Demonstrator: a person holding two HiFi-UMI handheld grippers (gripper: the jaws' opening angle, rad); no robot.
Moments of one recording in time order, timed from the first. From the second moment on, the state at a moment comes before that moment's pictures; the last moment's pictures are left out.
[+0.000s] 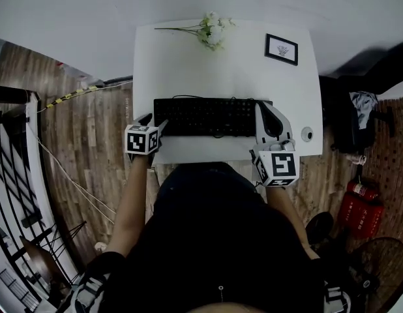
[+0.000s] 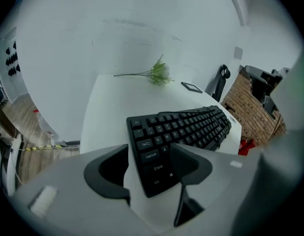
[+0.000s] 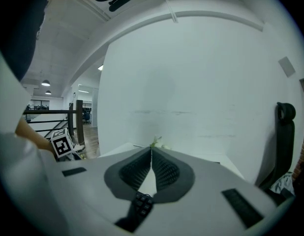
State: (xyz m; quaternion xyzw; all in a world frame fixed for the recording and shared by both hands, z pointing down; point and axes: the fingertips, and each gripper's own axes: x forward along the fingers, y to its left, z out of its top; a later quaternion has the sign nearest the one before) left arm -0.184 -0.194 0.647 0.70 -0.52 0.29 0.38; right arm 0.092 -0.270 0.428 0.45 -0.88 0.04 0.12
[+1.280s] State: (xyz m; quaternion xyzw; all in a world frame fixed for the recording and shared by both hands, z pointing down) left arm -0.181 -0.193 0.638 0.68 -0.51 0.29 0.45; right arm 0.196 -0.276 0.534 0.52 -0.81 0.13 0.25
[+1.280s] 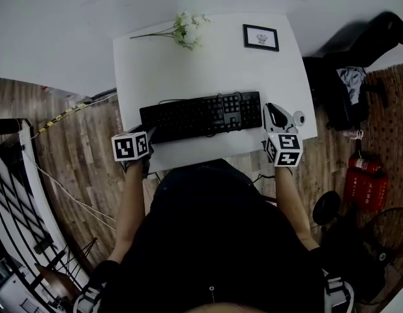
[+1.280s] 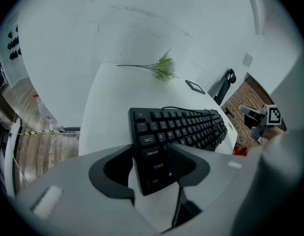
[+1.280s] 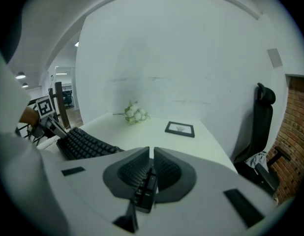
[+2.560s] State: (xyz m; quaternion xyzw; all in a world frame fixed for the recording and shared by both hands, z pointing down) left arm -0.179 -0.197 0.607 0.68 -0.52 0.30 0.42; right arm 0.204 -0.267 0.666 0.34 -0.74 0.50 0.31
